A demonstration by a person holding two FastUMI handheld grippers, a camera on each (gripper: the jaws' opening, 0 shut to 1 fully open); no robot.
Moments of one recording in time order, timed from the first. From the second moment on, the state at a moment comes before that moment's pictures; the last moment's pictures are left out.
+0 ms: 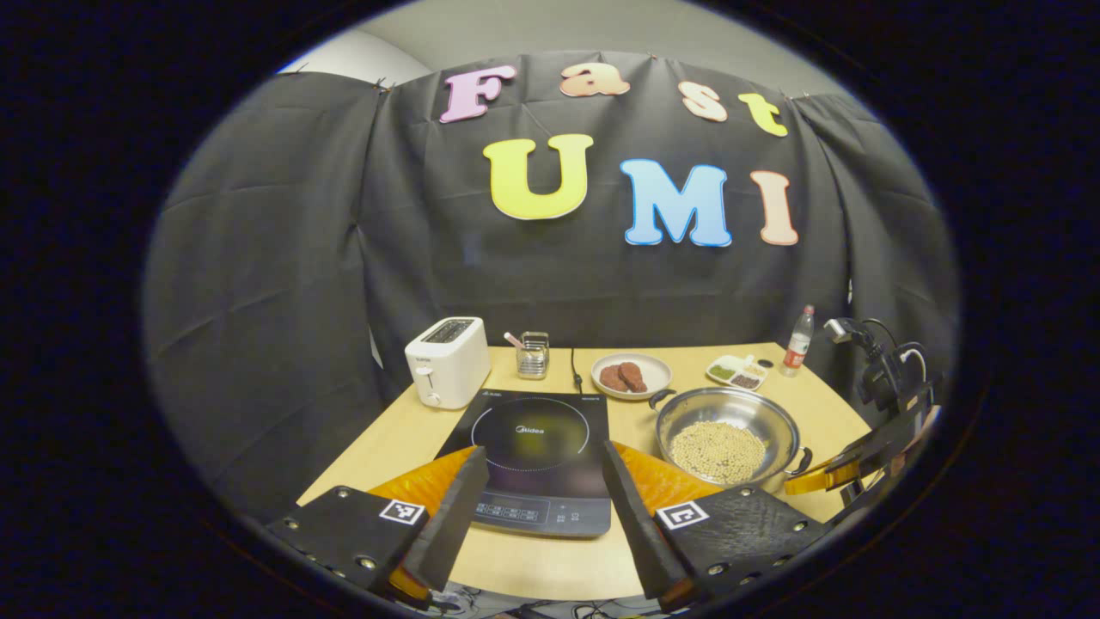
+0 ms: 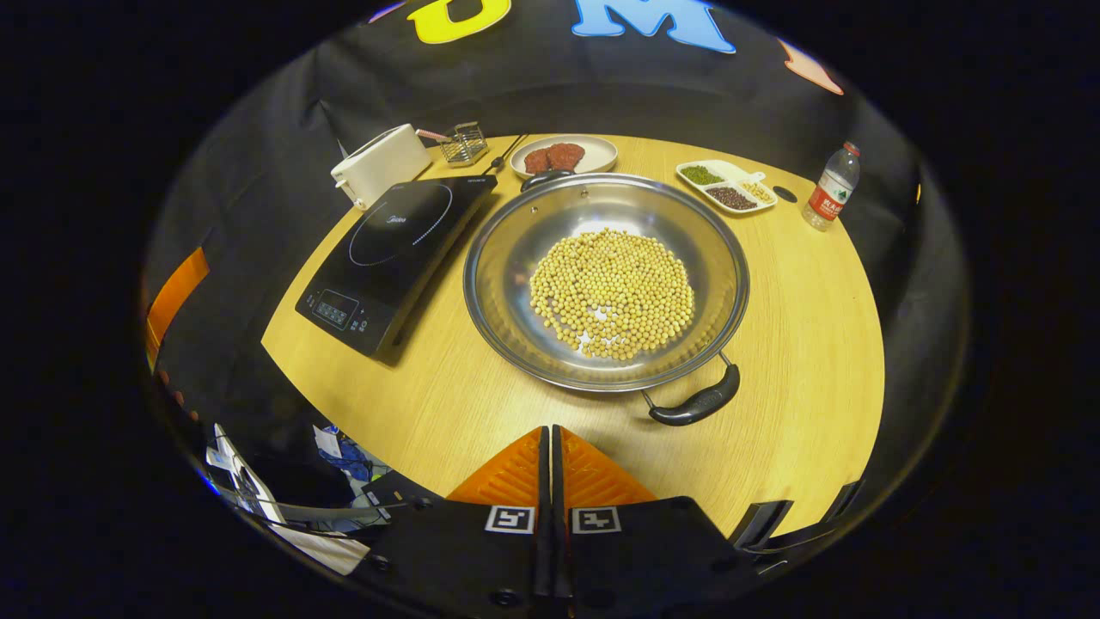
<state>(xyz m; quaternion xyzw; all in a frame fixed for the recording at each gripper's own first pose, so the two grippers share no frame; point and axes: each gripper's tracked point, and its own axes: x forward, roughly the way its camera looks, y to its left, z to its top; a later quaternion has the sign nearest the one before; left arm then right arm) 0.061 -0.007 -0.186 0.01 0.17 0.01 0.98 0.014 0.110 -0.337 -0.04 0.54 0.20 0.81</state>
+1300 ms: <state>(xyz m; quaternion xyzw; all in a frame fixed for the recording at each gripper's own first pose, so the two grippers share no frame) 0.100 -0.084 -0.193 0.01 0.21 0.00 0.98 0.067 0.060 -0.396 0.00 0.57 0.17 0.80</state>
